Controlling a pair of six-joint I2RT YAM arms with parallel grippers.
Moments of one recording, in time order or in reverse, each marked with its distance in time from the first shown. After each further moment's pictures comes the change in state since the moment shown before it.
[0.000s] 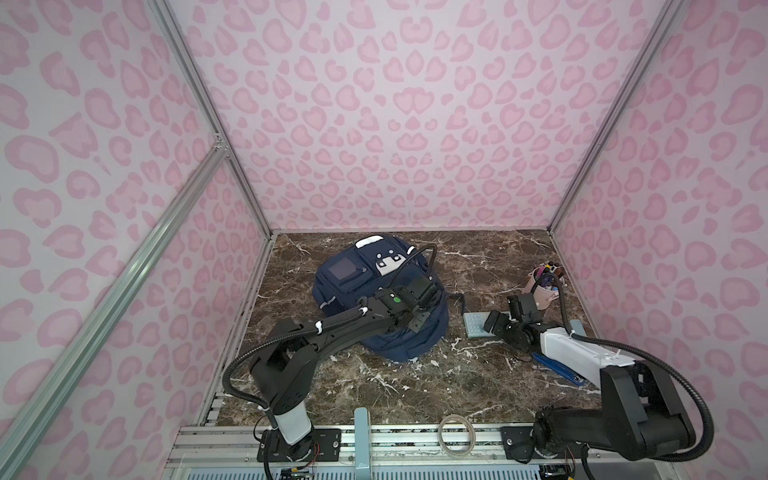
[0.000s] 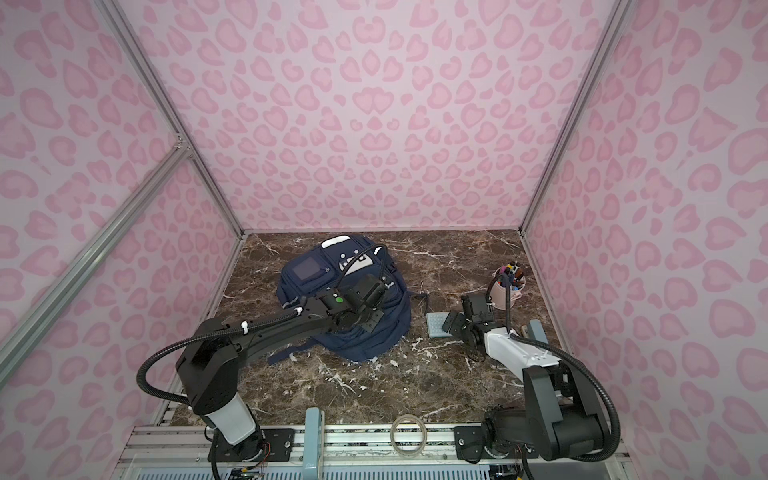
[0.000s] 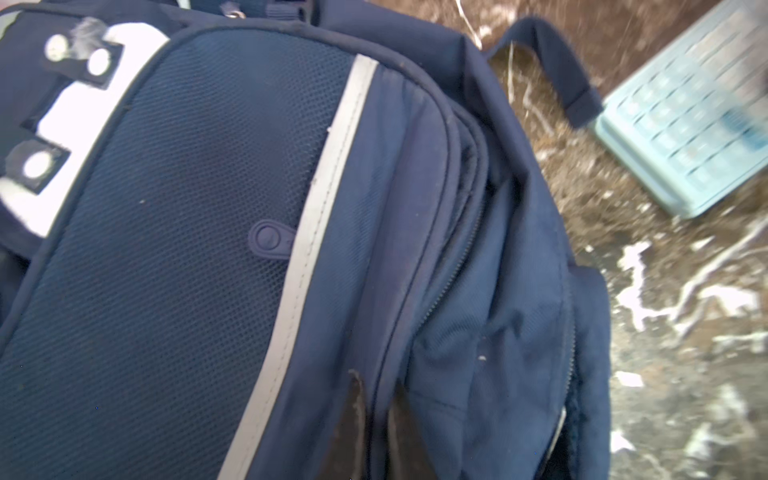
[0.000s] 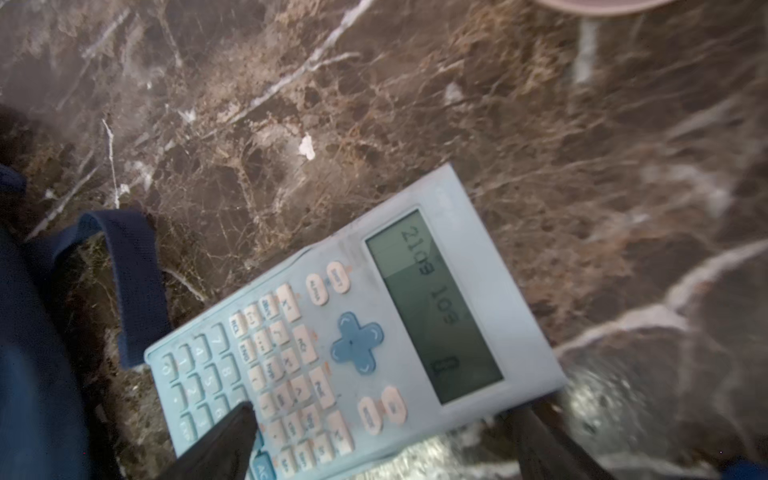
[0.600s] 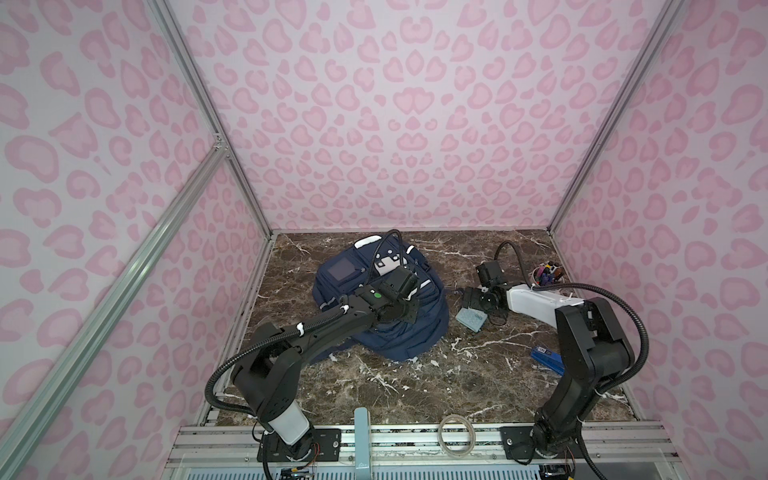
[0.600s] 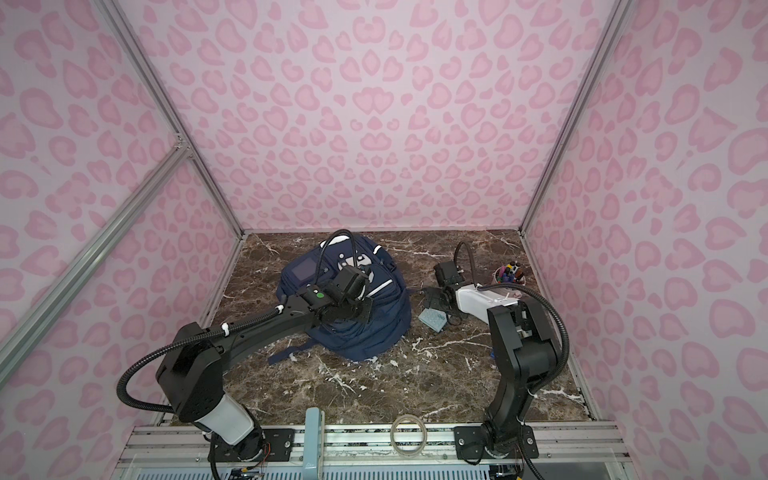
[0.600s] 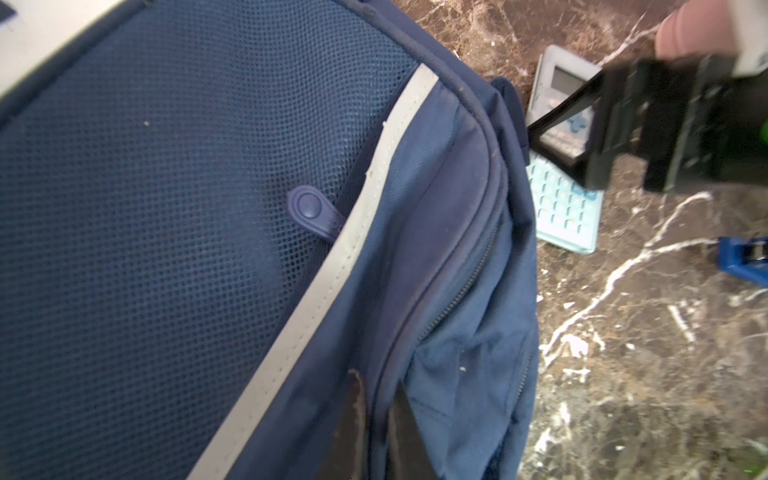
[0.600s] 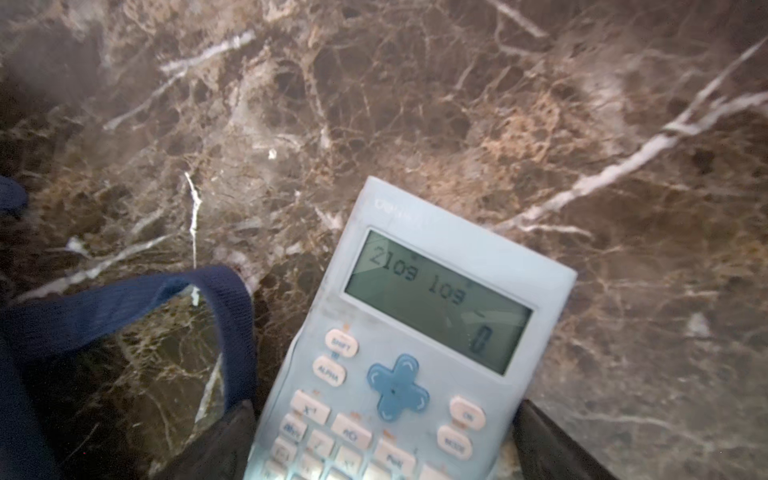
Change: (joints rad) left arm 0.114 -0.069 -0.082 0.099 0.250 -0.262; right arm 0.117 0.413 0.455 -0.159 0.109 -0.132
